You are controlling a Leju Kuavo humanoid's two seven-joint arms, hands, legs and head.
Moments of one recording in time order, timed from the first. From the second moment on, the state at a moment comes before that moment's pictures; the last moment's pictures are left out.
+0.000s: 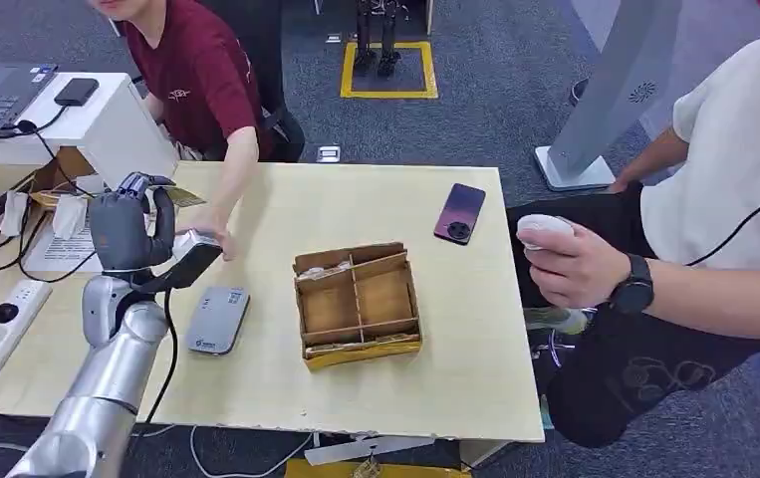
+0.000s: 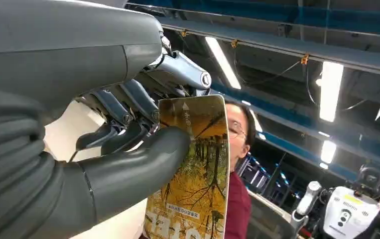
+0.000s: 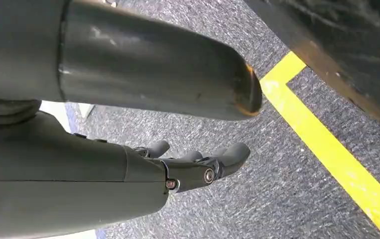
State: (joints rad) left arm -0.57 0.04 -0.03 -0.97 -0.91 0.69 -0.51; right arm -0.06 -0.07 1.16 -0.13 -0.30 -0.08 -0.09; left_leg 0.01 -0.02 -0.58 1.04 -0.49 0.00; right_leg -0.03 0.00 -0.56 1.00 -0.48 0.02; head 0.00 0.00
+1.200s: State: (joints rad) left arm -0.22 0.07 -0.09 -1.31 -0.49 0.26 -0.63; right arm -0.04 -0.07 1.17 -0.13 -0.38 -0.08 -0.09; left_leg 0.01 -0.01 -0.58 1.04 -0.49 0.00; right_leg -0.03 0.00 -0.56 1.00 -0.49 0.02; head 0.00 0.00
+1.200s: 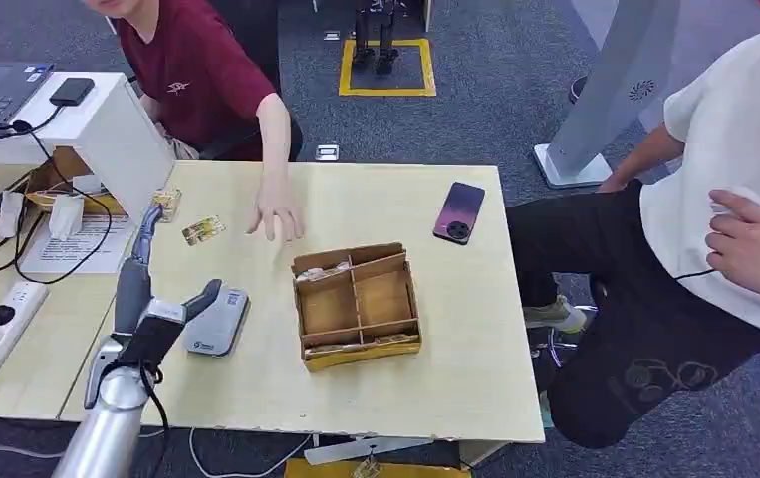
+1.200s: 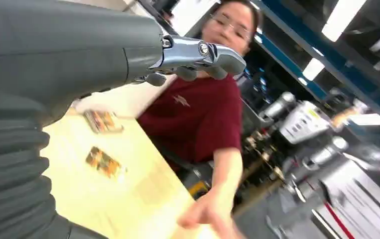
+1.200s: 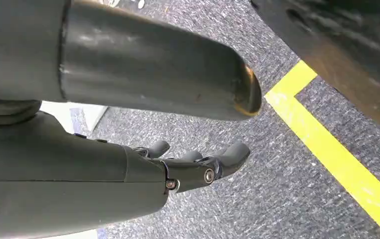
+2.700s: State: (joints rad) left arm -0.16 0.16 -0.64 -1.26 -1.16 0.69 -0.32; right arm -0.05 -0.08 1.18 -0.13 -0.40 -0.09 -0.09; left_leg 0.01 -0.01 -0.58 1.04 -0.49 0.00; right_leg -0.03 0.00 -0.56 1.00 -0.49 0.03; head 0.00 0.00
